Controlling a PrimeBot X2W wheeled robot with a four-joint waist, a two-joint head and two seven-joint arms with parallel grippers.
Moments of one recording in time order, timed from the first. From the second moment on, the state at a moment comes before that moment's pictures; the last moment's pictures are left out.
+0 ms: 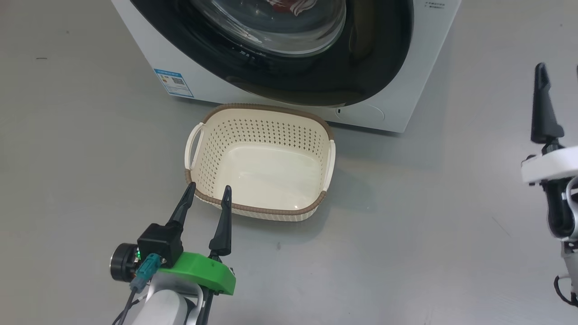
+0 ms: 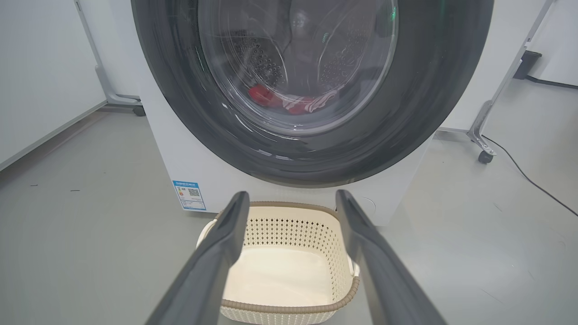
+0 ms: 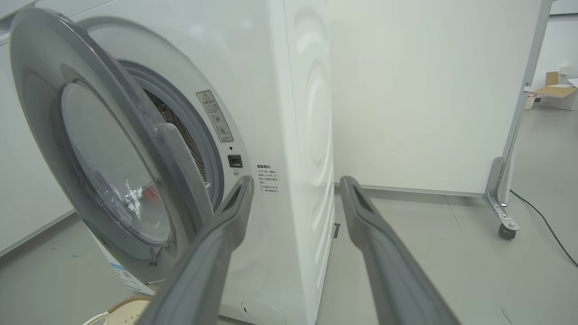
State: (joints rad) left arm -0.19 0.03 -0.40 0.24 -0.42 0.10 -0.25; right arm -0.32 -0.41 0.16 0.08 0.59 -0.04 -0.16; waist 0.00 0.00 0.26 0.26
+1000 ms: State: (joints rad) left arm -0.26 0.03 -0.46 0.23 -0.47 0.10 -0.25; right arm -0.73 -0.33 0.04 0.26 0.96 -0.03 0.12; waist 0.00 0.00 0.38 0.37
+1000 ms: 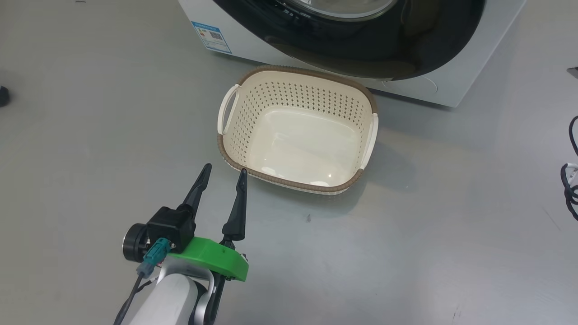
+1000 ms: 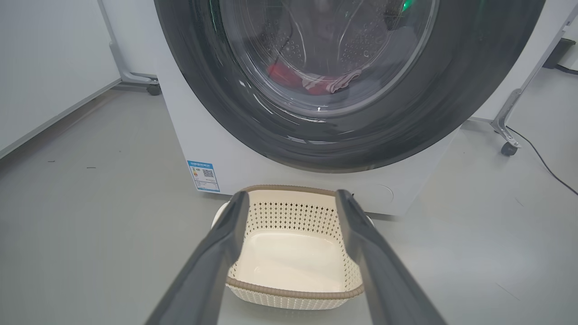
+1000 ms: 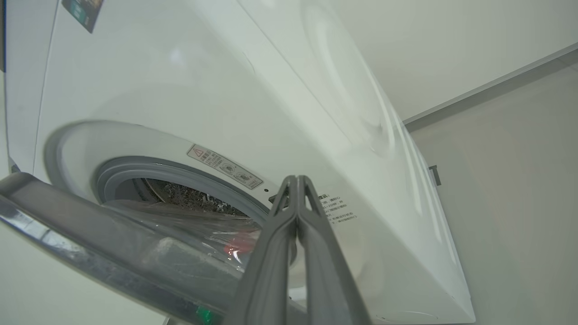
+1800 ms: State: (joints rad) left arm -0.27 0.03 -0.49 0.22 -0.50 0.10 -0.25; right arm -0.94 -0.19 -0.09 0.49 1.31 -0.11 0.38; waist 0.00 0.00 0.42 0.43
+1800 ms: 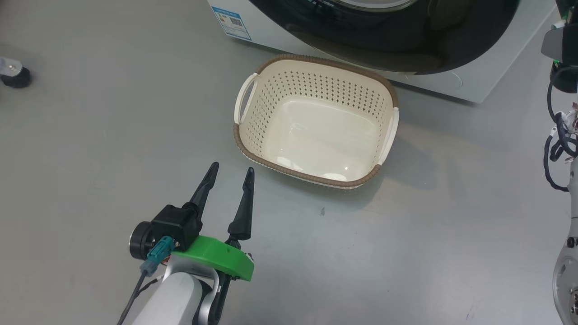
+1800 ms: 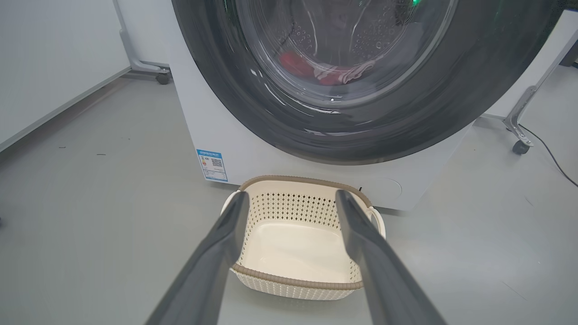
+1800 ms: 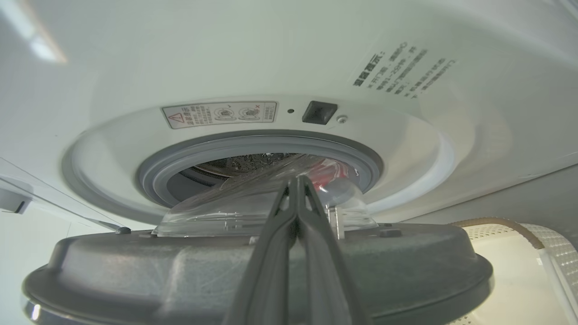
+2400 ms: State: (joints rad) left arm -0.27 0.03 -0.49 0.22 -0.52 0.10 -0.25; right arm -0.99 -0.19 -0.05 0.56 1.35 -0.12 0.52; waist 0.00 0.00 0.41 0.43
